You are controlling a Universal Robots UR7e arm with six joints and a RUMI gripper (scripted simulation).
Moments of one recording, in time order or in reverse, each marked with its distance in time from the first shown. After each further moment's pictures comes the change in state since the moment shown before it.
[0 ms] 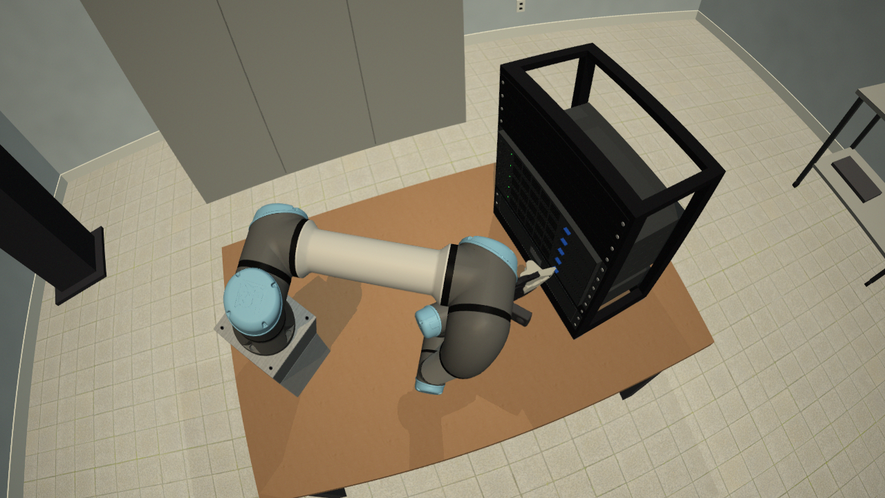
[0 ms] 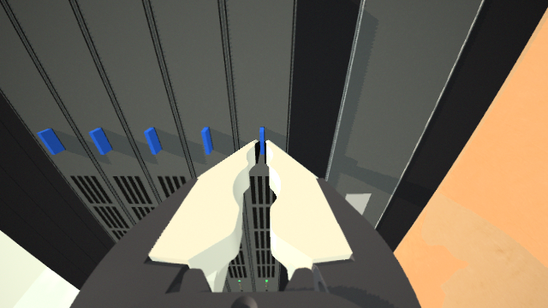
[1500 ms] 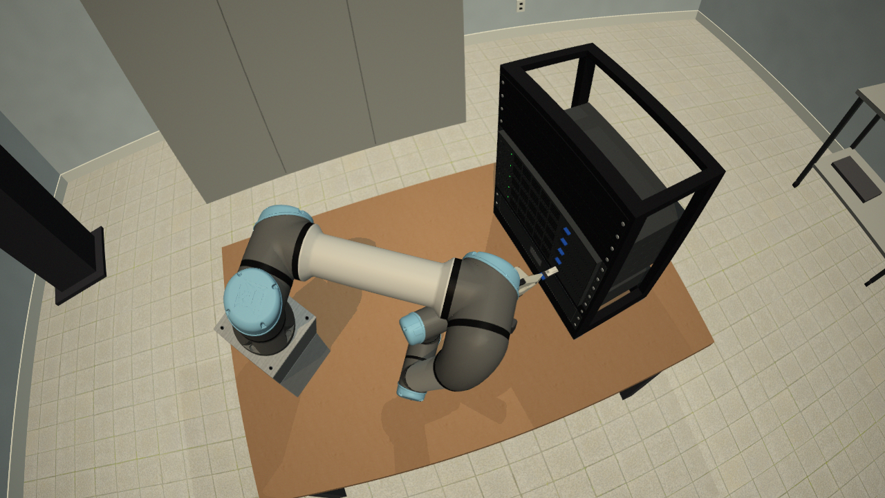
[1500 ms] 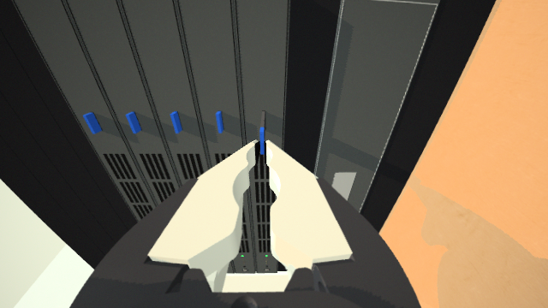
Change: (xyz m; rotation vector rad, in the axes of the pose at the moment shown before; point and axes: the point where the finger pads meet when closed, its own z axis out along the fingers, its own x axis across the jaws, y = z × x) arm 0.000 0.000 -0.042 0.000 0.000 0.000
